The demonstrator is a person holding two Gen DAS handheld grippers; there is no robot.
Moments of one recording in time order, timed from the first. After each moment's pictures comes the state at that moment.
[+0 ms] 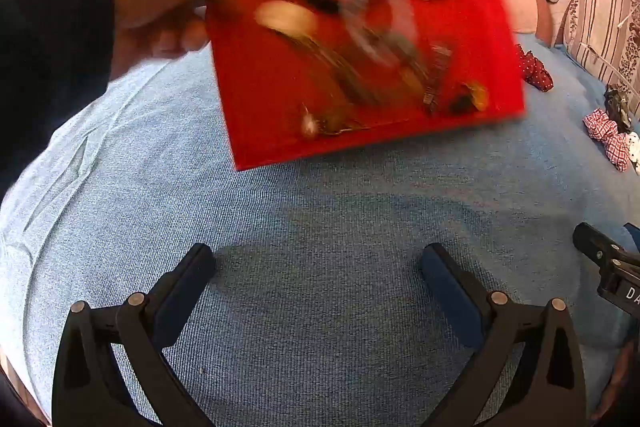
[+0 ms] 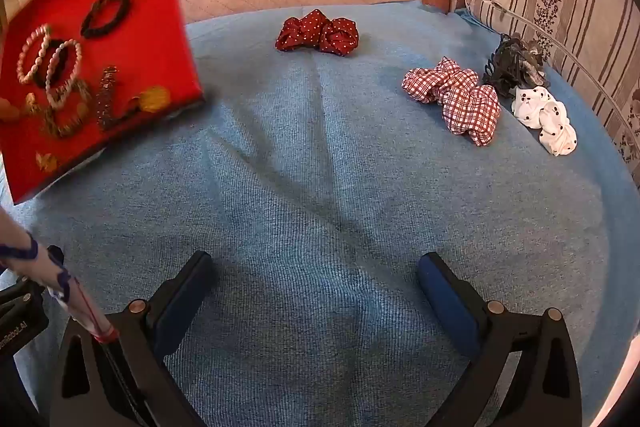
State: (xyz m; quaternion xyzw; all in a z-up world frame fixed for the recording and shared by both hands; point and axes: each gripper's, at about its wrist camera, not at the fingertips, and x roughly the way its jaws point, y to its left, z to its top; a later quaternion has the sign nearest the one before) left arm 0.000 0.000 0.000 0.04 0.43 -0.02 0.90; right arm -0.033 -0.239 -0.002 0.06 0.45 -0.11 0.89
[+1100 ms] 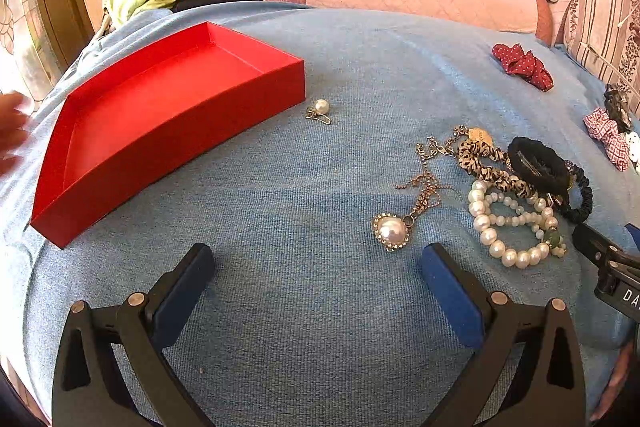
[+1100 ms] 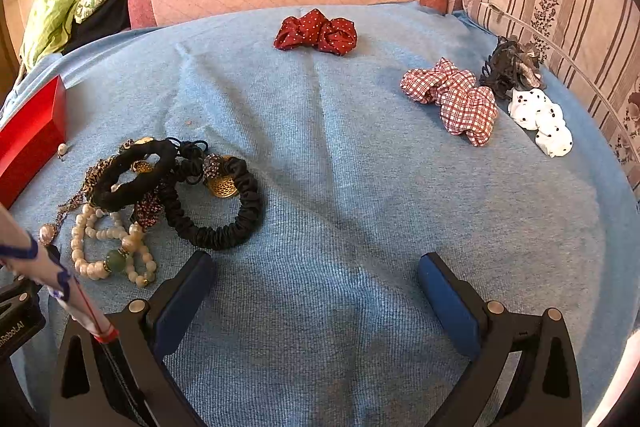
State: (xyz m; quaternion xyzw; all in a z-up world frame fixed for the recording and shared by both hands) left arm -0.002 0.001 -0.002 0.04 0.43 -0.02 0.90; right arm -0.033 -0.236 -0.001 0.05 0.45 -0.11 0.89
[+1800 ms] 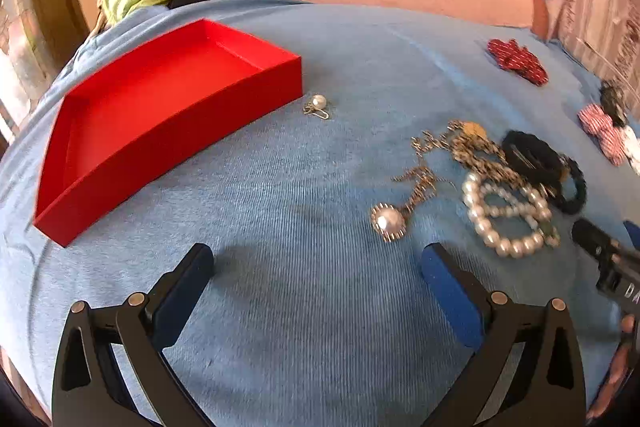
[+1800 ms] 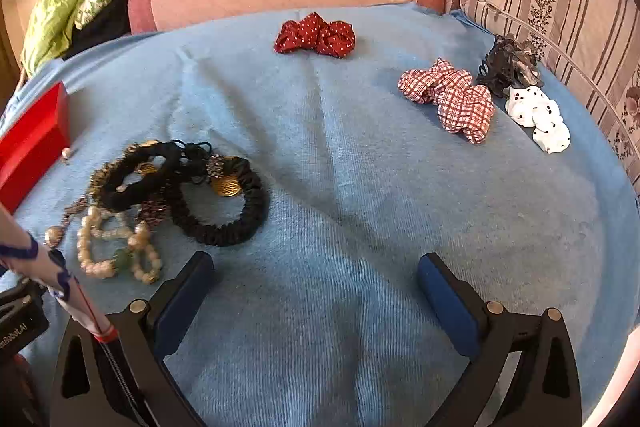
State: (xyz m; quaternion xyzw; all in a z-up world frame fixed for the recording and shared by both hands) left arm -0.007 0.003 0.011 0.05 0.44 -0.03 0.90; right arm -0.046 -0.237 0.007 0.07 0.44 -0.11 0.89
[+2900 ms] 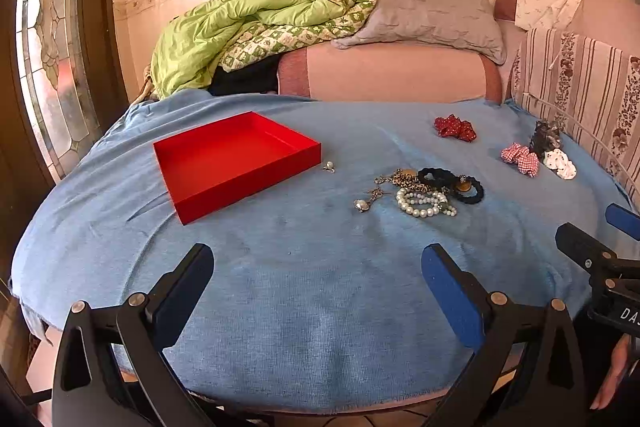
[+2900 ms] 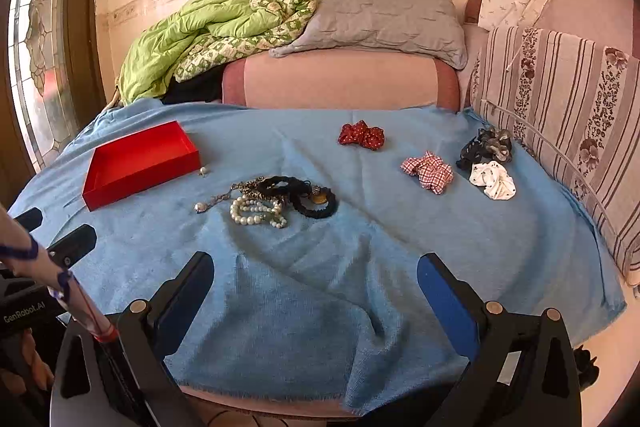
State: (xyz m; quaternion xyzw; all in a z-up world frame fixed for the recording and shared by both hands) left arm -0.180 0.027 0.094 0.04 0.29 -0.04 0.96; right arm -0.207 -0.184 0.089 0.02 0.29 -0.03 0.96
